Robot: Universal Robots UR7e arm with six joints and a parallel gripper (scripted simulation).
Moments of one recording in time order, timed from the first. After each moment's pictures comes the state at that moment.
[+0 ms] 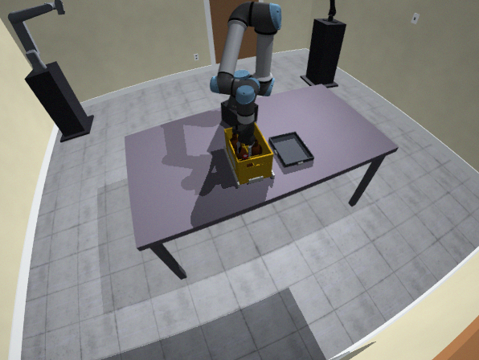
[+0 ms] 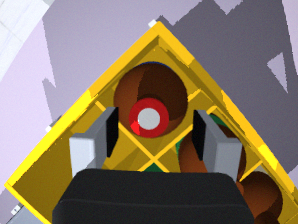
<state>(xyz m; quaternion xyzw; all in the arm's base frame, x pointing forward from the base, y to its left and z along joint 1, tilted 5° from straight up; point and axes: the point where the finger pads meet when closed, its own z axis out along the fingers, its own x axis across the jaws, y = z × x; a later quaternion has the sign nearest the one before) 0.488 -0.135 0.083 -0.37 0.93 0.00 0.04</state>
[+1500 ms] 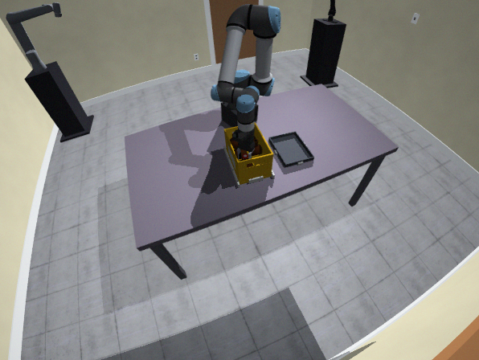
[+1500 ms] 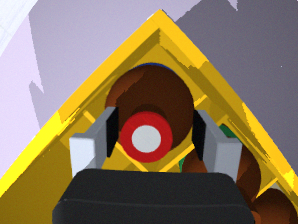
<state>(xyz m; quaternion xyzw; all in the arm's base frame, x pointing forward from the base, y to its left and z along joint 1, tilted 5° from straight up) 0.491 -0.134 0.040 -0.37 0.93 0.00 0.04</state>
